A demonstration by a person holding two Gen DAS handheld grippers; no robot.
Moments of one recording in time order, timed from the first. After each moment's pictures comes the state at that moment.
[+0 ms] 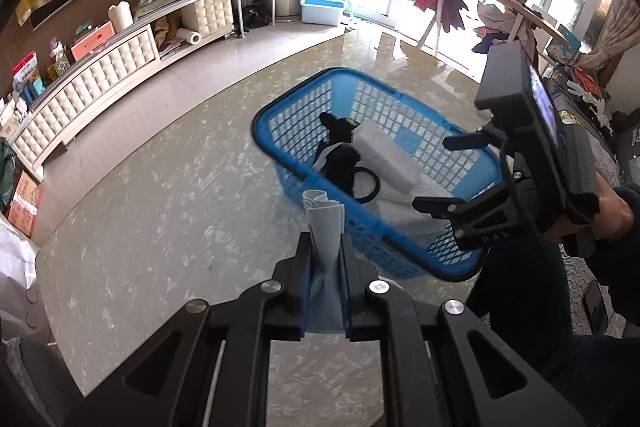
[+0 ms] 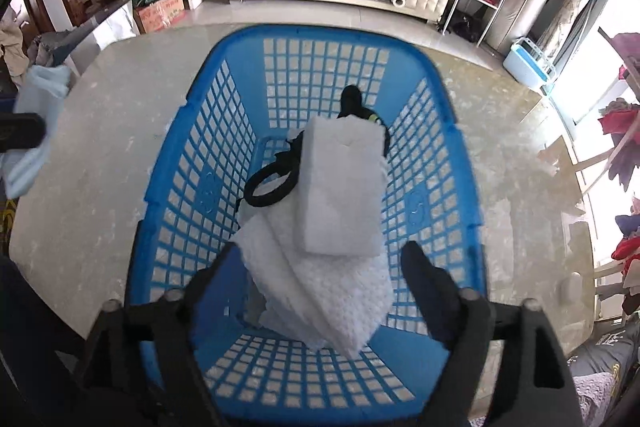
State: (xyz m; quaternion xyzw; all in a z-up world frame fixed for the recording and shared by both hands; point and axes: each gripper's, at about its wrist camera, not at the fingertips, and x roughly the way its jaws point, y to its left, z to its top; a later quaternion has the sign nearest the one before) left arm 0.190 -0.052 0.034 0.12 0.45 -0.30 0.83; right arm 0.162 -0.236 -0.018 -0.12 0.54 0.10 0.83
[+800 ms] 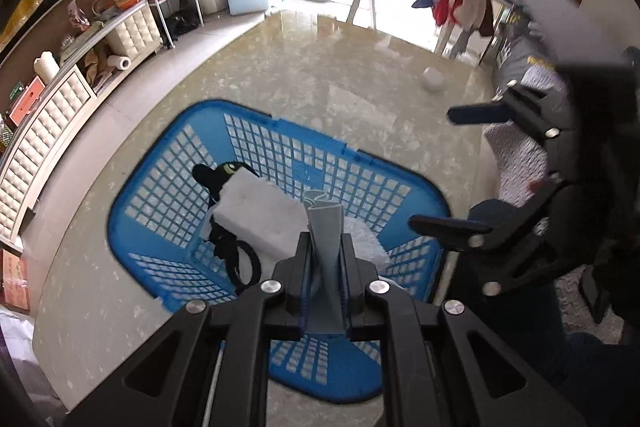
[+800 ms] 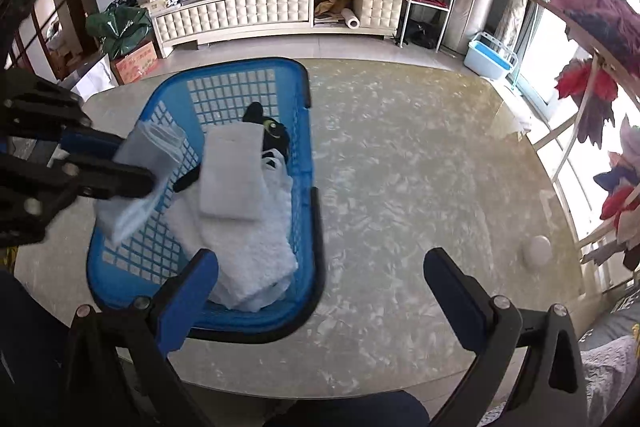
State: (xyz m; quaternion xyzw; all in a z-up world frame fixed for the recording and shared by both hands) left arm 0.215 -0.197 0.006 0.21 0.47 -0.38 0.77; right arm 0.123 -0.330 0.019 -0.06 0.49 0.06 0.87
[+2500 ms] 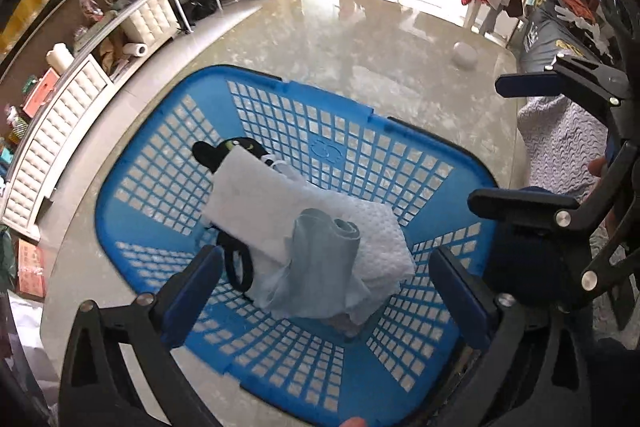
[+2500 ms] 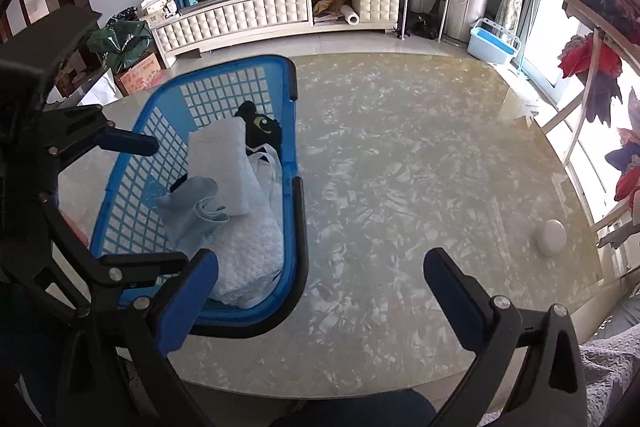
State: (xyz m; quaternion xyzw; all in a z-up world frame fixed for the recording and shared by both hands) left arm 0.213 -0.203 -0.016 0.23 0.48 -0.33 0.78; right arm 0.124 -0.341 0.022 -0.02 0.49 0.08 0.87
